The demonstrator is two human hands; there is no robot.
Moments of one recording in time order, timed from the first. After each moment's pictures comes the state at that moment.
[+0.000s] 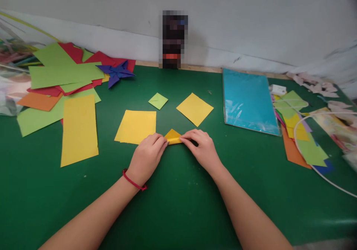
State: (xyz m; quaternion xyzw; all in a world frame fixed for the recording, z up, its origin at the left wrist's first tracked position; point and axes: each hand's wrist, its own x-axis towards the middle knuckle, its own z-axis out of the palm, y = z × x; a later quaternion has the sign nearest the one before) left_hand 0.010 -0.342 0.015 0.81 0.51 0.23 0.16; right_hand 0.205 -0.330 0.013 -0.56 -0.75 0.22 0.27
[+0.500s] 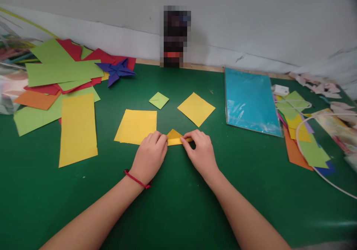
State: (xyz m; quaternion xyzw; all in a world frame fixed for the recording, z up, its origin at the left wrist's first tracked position) left_hand 0.018 -0.341 0.011 0.81 0.54 0.18 0.12; right_hand 0.191 -0.338 0.009 -0.61 -0.73 0.16 0.26
